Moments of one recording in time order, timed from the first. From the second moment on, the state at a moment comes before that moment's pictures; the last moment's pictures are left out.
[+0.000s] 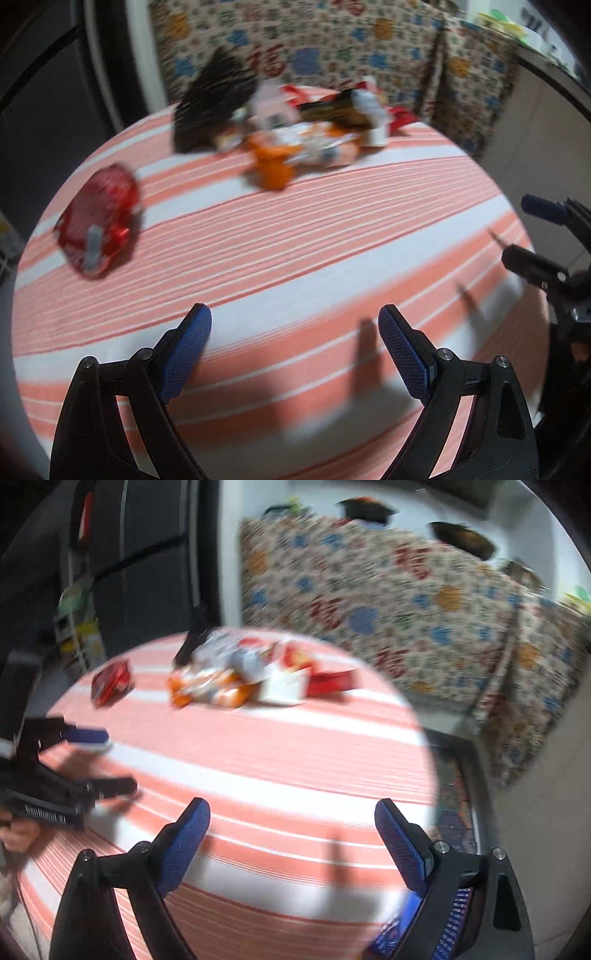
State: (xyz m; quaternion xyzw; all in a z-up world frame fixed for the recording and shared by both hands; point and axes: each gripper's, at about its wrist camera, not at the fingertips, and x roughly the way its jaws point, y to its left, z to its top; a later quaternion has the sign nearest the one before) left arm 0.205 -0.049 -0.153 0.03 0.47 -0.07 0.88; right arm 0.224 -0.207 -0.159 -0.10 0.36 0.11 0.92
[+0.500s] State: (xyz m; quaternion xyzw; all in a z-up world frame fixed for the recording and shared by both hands) left arm 0.209 0.029 -0.165 0.01 0.46 -0.01 0.89; right arm 0.269 -0.125 -0.202 -0.08 0.43 0.09 0.89
